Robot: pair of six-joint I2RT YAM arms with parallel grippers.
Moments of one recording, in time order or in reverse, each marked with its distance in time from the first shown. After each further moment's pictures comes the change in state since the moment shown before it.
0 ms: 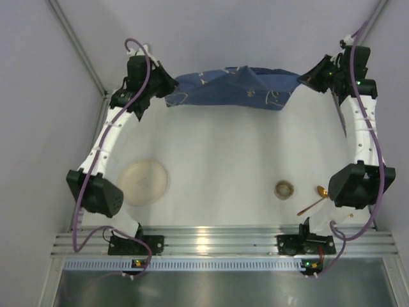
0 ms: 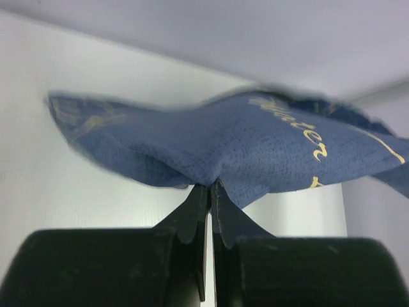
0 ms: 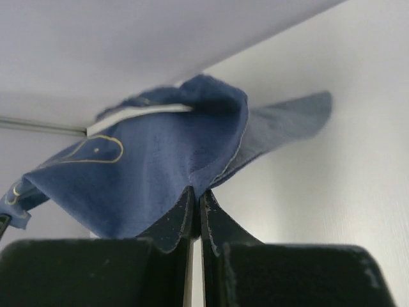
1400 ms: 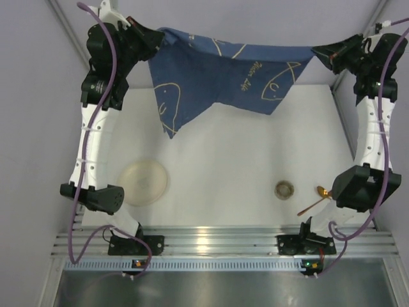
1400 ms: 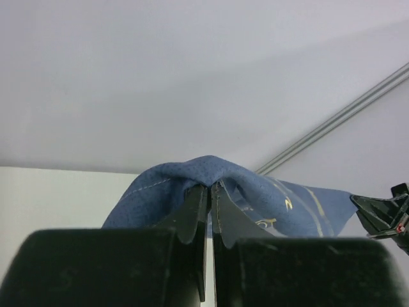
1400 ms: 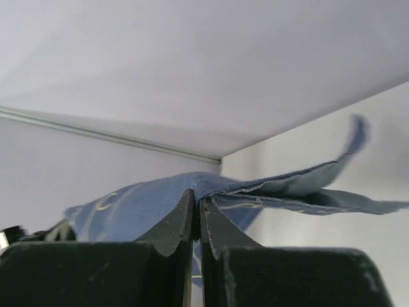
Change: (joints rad) left arm 0.032 -0.124 0.282 0.050 0.066 -0.024; right arm -0.131 -0.125 -0.063 0.316 -0.283 0.419
